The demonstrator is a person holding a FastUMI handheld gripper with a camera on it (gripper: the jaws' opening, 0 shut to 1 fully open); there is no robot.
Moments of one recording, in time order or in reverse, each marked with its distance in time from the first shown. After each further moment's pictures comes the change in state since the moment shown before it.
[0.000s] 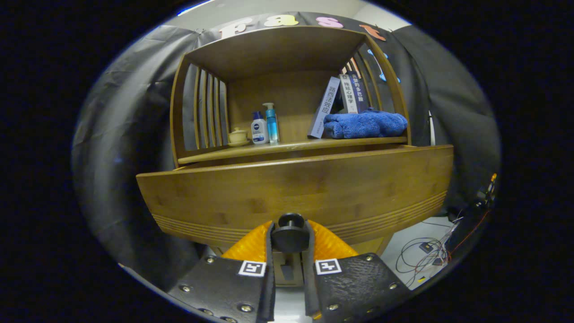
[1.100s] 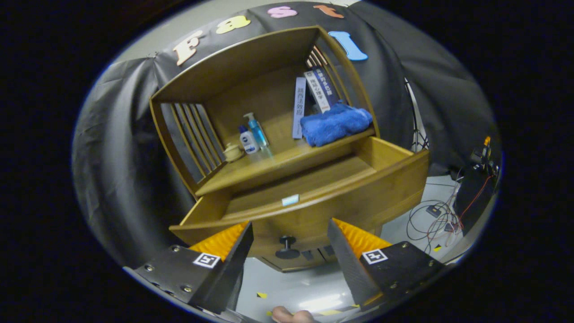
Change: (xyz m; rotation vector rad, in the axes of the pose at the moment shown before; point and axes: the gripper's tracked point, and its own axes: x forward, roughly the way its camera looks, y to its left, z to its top) arm -0.066 -0.031 0.081 0.278 0.163 0.001
